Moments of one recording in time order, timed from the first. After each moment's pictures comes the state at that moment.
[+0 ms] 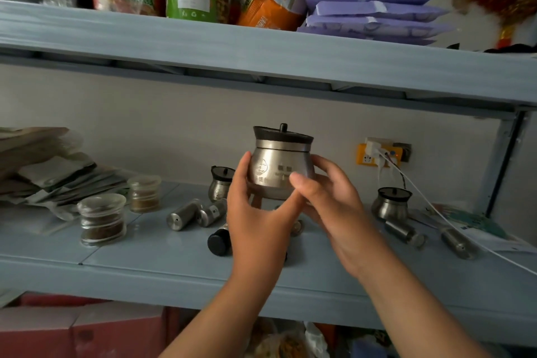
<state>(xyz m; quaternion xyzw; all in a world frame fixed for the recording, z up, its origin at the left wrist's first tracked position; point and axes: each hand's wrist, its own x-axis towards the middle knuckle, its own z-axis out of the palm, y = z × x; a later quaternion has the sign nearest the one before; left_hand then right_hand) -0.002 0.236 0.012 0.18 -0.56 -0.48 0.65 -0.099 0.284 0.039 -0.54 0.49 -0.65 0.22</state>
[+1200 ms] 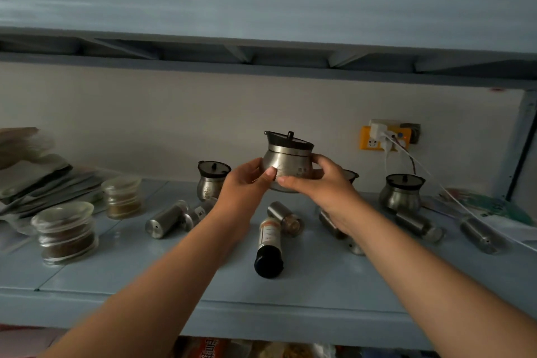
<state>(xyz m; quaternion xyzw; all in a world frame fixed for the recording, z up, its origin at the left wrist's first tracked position) -0.048 0.128 0.014 0.19 -0.67 -0.55 0.45 -0.179 0.198 0.028 -0.48 0.61 -0.60 0.19</state>
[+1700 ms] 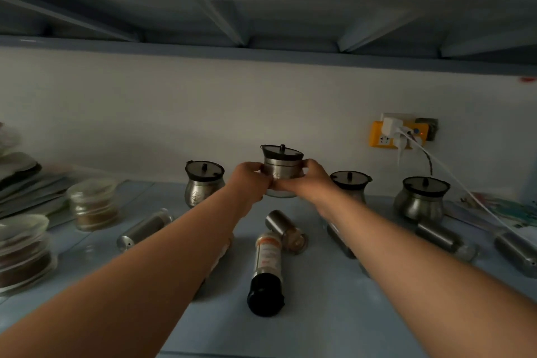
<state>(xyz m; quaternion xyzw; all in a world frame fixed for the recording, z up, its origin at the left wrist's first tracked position) -0.122 0.033 0.011 0.41 -0.66 -0.52 0.35 -0.226 0.101 0.012 -0.44 0.70 -0.52 0.20</state>
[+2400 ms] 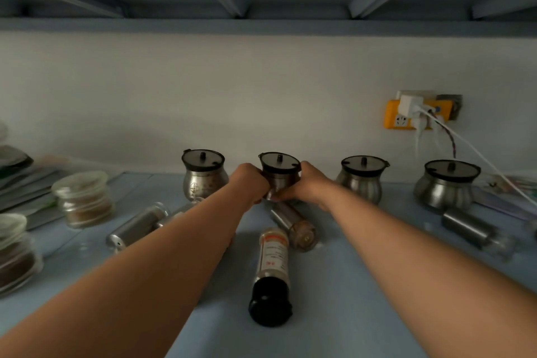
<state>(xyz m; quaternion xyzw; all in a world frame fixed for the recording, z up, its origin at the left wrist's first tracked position) -0.142 -0.007 -0.021 0.50 -0.71 -0.41 0.28 -0.250 0.054 -0.023 -0.51 0.76 -0.37 0.17</state>
